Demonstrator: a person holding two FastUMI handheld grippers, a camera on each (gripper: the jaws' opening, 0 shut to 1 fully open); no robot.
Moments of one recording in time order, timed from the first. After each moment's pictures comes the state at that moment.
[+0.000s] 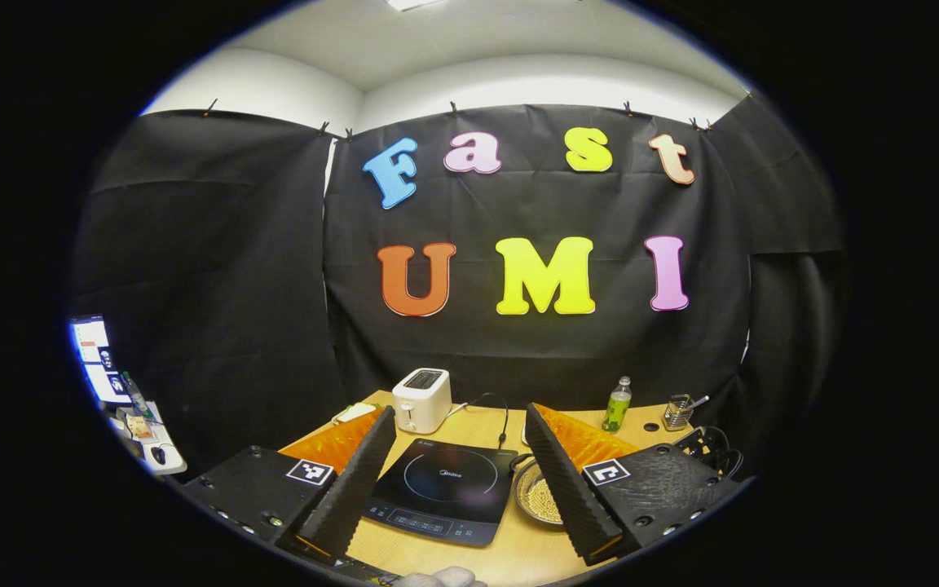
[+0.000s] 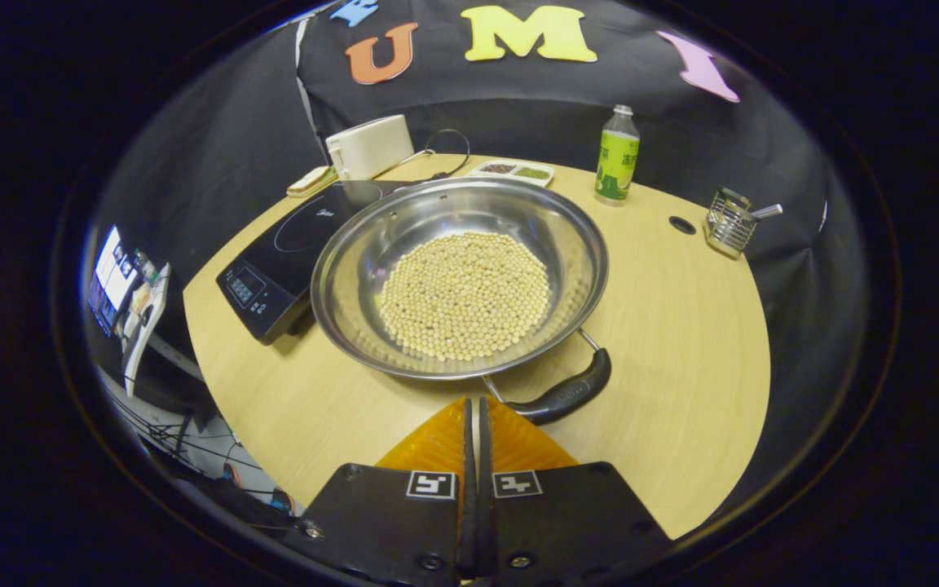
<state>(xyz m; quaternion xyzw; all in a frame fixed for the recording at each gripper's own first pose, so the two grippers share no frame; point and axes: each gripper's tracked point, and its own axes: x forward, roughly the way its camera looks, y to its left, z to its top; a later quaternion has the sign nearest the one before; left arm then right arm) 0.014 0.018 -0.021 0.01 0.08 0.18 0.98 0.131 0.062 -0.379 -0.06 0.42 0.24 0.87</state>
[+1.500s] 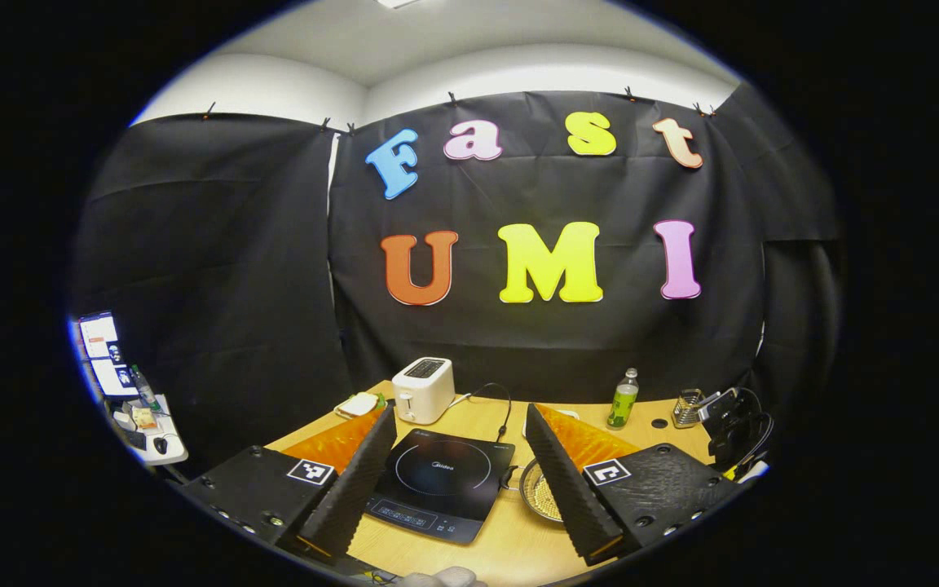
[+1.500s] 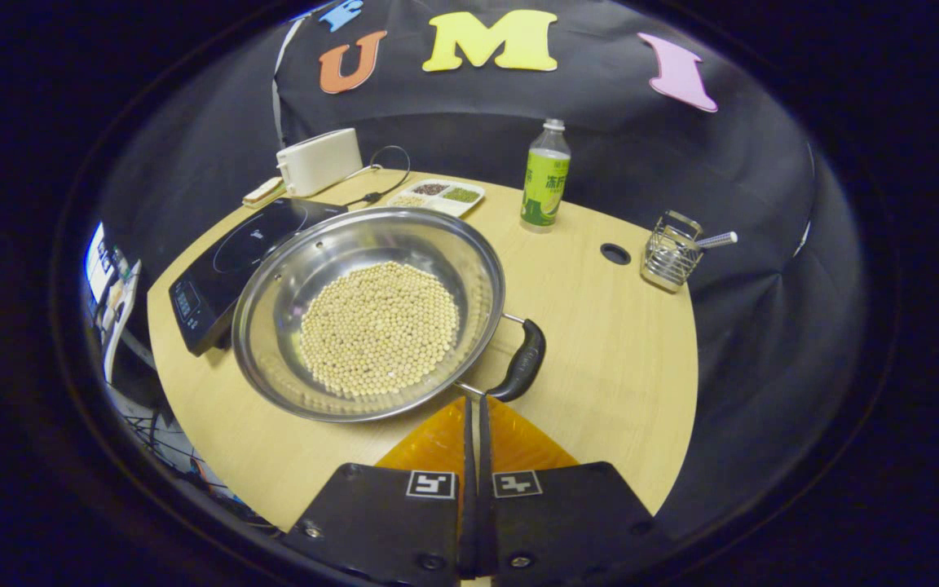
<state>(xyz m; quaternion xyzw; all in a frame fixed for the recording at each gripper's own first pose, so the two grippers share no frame) 0.038 -0.010 -0.042 0.02 0.09 0.19 0.98 0.205 -0.026 -0.347 -0.09 0.38 0.19 0.90</state>
